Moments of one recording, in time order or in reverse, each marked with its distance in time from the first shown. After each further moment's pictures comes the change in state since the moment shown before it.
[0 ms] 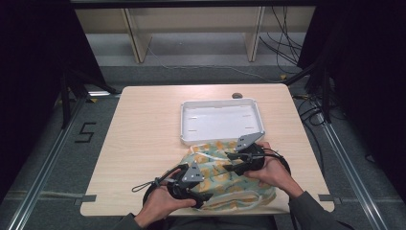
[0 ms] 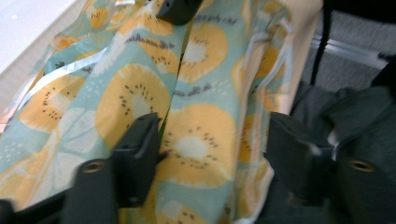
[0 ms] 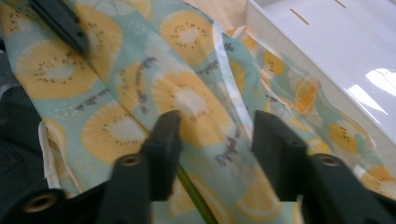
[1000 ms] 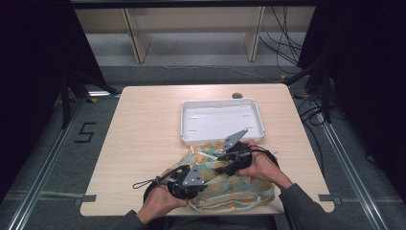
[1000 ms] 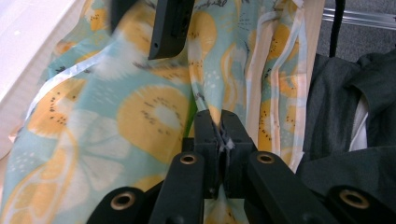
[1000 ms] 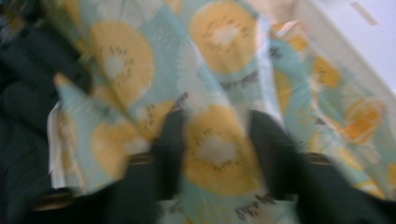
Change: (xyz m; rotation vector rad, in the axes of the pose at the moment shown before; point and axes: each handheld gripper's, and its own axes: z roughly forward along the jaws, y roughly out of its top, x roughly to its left) left arm 0.007 -0.007 0.005 0.023 0.012 0.135; right arm -0.003 0.015 0.031 0.090 0.123 -0.053
